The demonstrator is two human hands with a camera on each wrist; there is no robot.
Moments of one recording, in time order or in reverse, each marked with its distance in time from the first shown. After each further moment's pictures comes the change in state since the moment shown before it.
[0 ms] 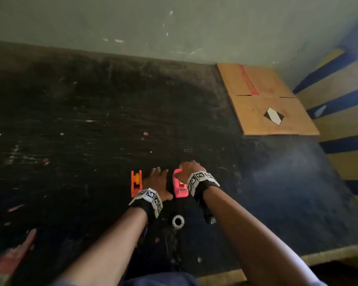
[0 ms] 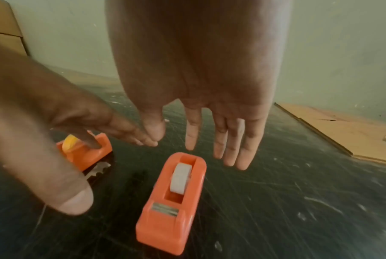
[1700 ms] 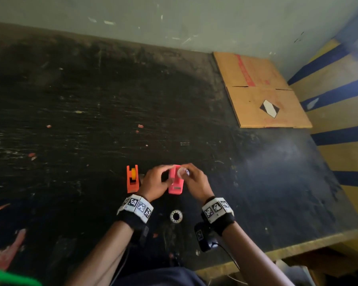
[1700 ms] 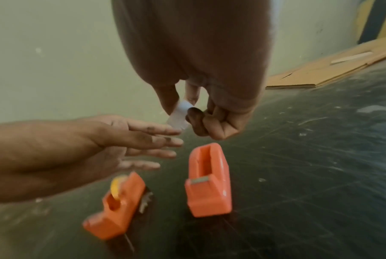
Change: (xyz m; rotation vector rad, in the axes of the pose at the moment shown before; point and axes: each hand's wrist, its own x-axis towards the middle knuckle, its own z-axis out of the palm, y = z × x) left_hand 0.002 -0.014 0.013 -0.604 0.262 0.275; right_hand -0.042 0.035 0.042 0.815 0.251 -0.130
